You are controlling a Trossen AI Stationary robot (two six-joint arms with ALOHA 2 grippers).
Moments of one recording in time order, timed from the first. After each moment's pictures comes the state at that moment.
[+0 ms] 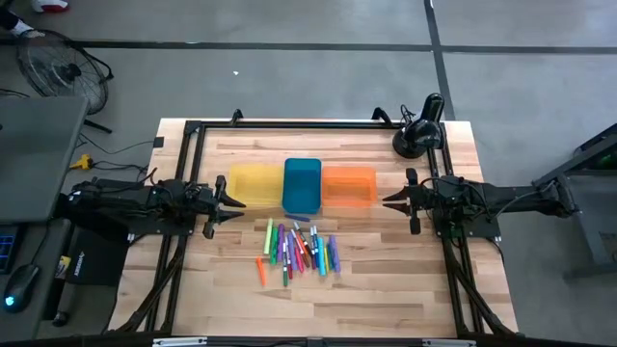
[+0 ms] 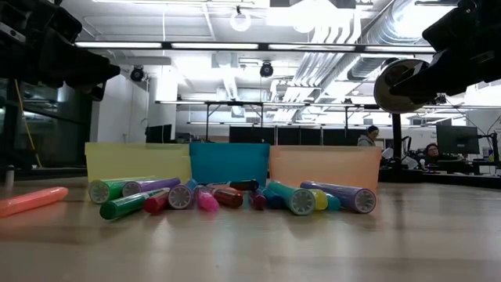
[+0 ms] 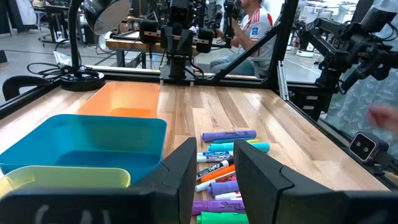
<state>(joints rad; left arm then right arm) -0.09 0.06 0.02 0.00 0.02 -0.08 -0.02 0.31 0.16 -0.14 0.02 -0.03</state>
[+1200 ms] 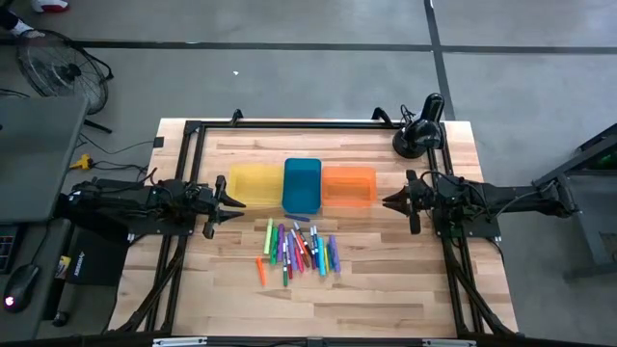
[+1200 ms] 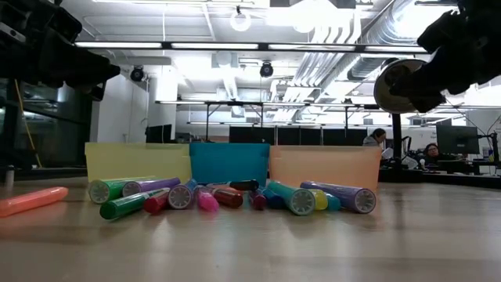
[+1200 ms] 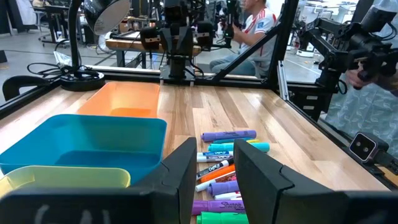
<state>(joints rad) -0.09 0.06 0.02 0.00 0.02 -0.08 -0.02 0.31 0.16 -0.13 0.01 0.26</state>
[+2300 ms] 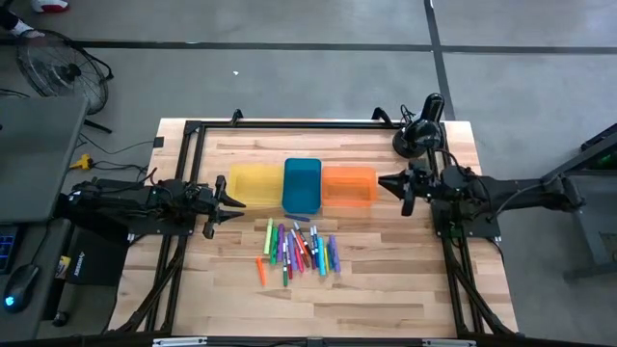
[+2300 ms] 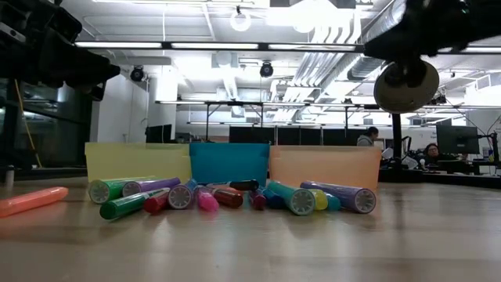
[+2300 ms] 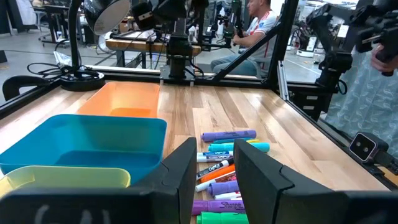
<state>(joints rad) -0.09 0.06 0.02 0.00 0.02 -0.08 -0.02 0.56 0.37 0.04 0.21 0.47</state>
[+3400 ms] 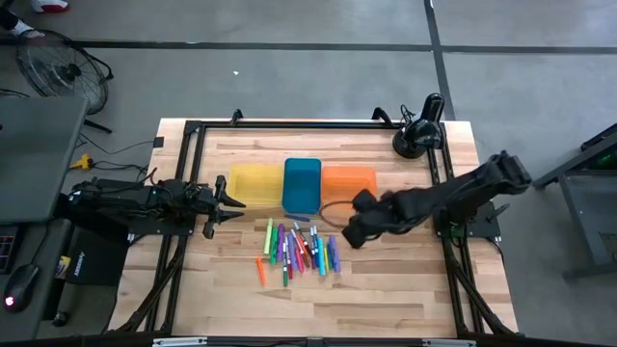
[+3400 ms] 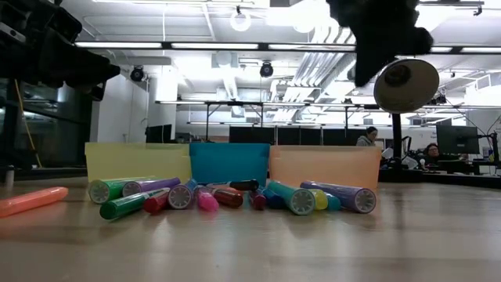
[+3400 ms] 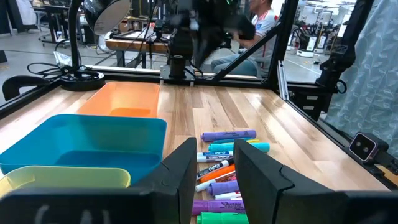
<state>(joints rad) -0.09 0.06 0.02 0.00 0.02 -0.08 0.31 1.57 1.25 -0.99 0.30 1.17</state>
